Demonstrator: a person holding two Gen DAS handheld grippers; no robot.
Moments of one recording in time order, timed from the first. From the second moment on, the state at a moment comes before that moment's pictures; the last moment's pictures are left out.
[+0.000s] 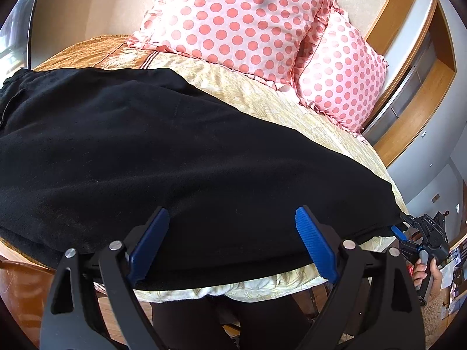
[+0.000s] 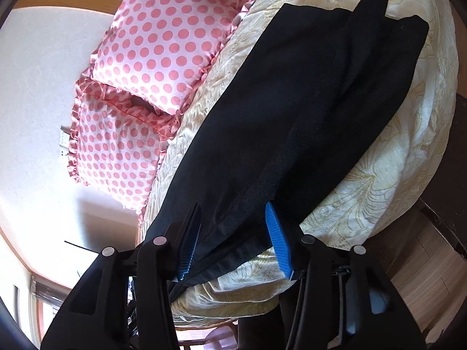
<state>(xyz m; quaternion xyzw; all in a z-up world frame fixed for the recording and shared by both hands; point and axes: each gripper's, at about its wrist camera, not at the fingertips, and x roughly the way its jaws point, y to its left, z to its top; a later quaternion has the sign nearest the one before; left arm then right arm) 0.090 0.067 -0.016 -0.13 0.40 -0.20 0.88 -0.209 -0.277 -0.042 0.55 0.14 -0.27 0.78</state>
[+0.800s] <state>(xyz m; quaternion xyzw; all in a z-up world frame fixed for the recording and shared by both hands) 0.088 0.063 -0.015 -0.17 0.39 -0.25 0.87 -0.235 -0.270 -0.051 0.54 0.12 -0.31 0.77</state>
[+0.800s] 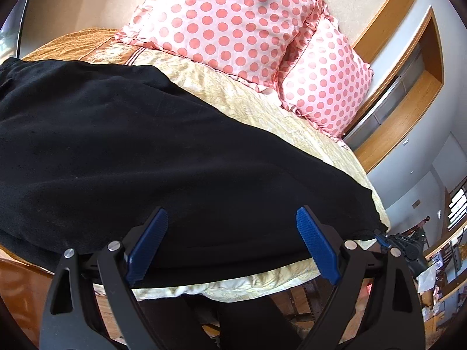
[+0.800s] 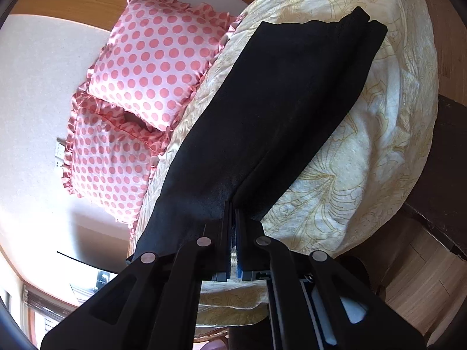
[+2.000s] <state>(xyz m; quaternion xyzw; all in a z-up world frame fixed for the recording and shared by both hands) 0.065 0.078 0.001 -0.12 0.35 -0.18 0.91 -0.017 -0.148 -0.068 0.55 0.33 0.00 0.76</state>
